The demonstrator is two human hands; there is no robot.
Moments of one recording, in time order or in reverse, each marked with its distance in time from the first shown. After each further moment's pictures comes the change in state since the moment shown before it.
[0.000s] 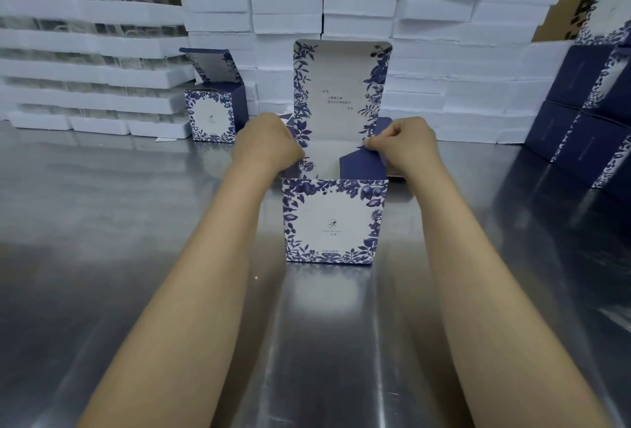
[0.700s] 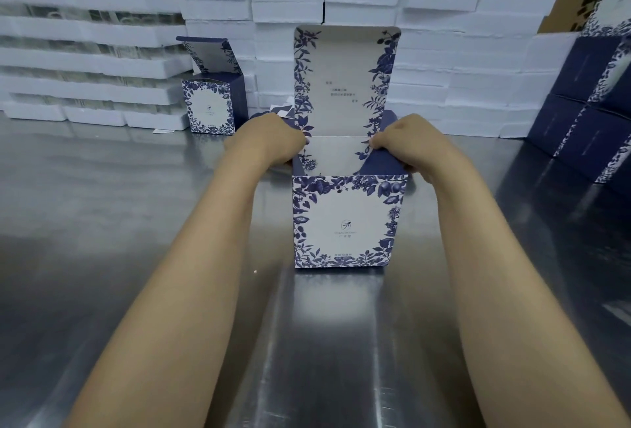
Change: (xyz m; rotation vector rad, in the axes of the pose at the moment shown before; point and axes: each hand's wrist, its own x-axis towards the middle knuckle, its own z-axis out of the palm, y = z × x) left_hand -0.006 0.005 -0.009 0.052 -0.225 -0.062; right_hand -0.002 -0.007 -0.014 -0.104 -0.282 0.035
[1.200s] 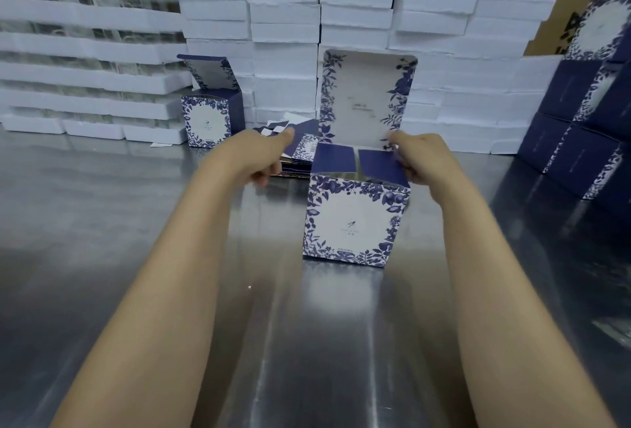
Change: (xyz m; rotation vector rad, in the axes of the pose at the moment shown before) left_hand 0.006 -0.017 -0.012 -0.258 -0.079 -0.032; right_hand 0.006 0.018 -0.012 0.302 0.181 0.055
